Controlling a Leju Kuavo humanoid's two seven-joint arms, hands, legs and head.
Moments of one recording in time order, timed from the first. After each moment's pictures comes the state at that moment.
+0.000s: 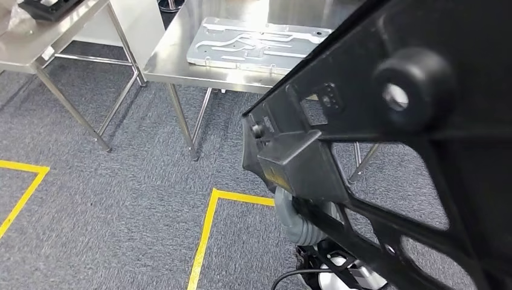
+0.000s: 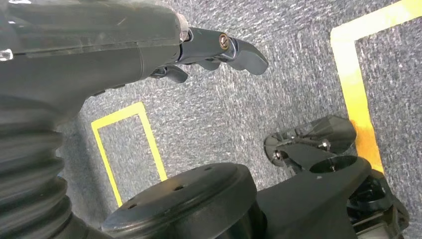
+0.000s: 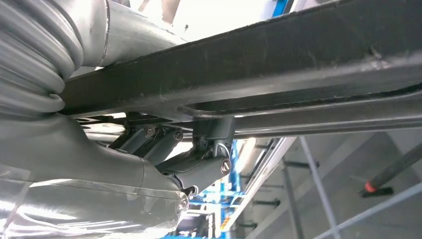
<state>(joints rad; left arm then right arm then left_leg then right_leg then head) -0.15 0.01 -1.36 -0.14 1.03 0.24 0.02 -0.15 0.09 0.60 -1.78 0.09 -0.22 -0.66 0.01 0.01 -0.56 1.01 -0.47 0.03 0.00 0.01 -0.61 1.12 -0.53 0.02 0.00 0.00</state>
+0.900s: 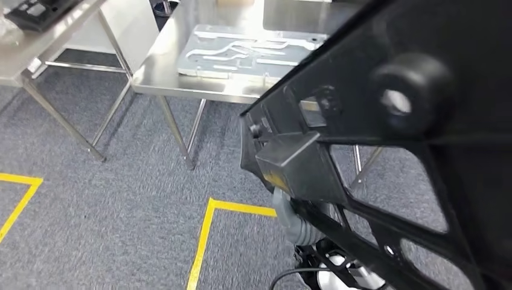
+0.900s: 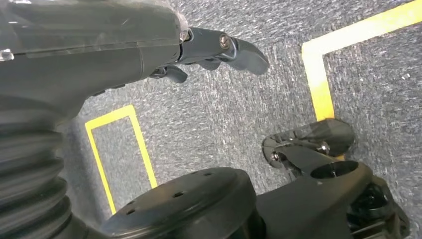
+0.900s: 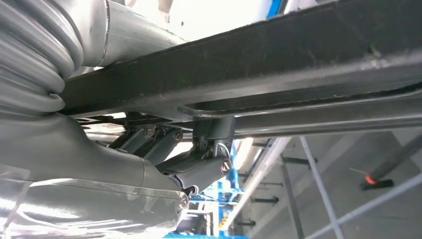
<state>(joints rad) -0.15 0.01 -1.36 -0.14 1.04 0.25 0.01 -0.15 0.09 0.60 -1.77 0.08 -0.21 -0.67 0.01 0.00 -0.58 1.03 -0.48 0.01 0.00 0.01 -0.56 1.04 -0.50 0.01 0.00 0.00</state>
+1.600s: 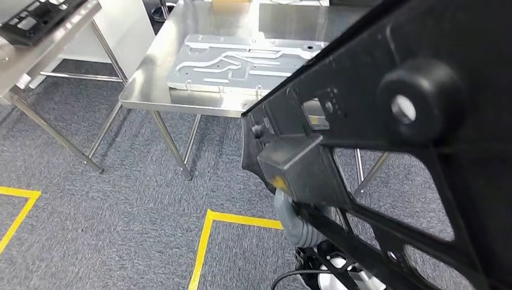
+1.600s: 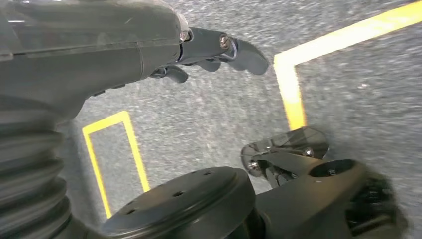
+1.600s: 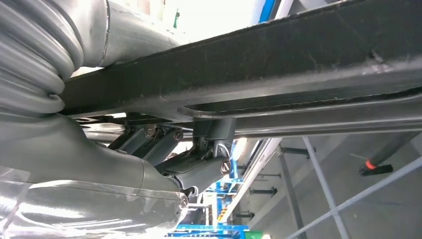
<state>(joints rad) -0.15 0.01 -1.37 -0.14 1.05 0.24 0.01 -0.15 0.08 0.61 -1.78 0.10 -0.23 -0.67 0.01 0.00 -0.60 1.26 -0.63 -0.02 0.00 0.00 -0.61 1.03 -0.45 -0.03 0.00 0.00</state>
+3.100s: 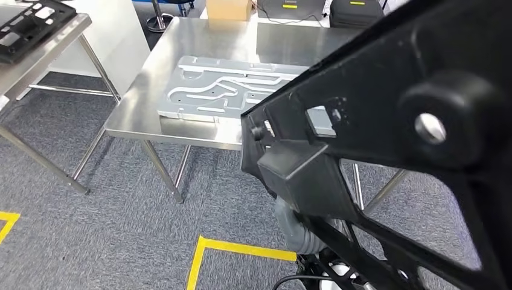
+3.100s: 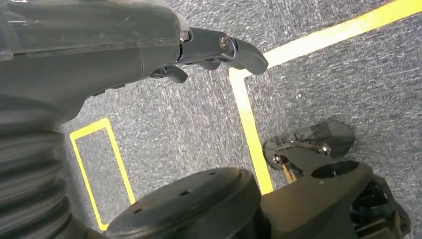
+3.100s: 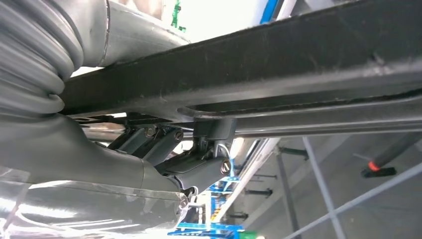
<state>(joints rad) -0.15 0.01 -1.38 -0.14 1.05 0.24 0.02 -0.13 0.09 0.61 -1.82 0.13 -0.23 -0.65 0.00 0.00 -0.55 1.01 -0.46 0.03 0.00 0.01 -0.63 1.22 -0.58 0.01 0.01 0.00</state>
